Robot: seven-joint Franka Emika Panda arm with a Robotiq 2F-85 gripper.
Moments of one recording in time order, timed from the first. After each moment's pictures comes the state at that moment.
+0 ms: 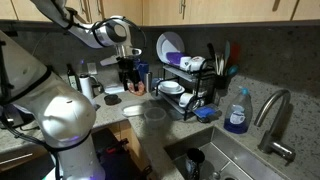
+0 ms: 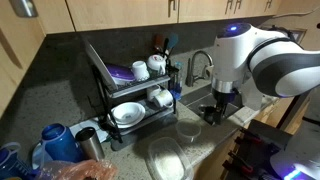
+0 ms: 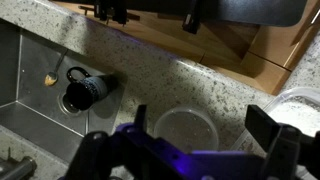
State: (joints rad) arm 0.14 -0.56 0.42 -2.66 -0.02 1.99 0.38
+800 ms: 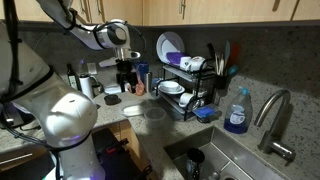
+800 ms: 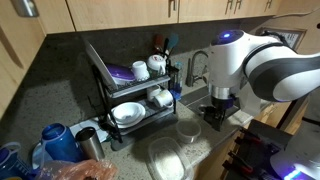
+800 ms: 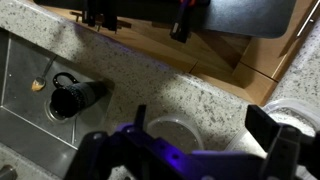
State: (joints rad) arm 0.20 -0.49 0.41 -2.64 0.00 2.00 0.40
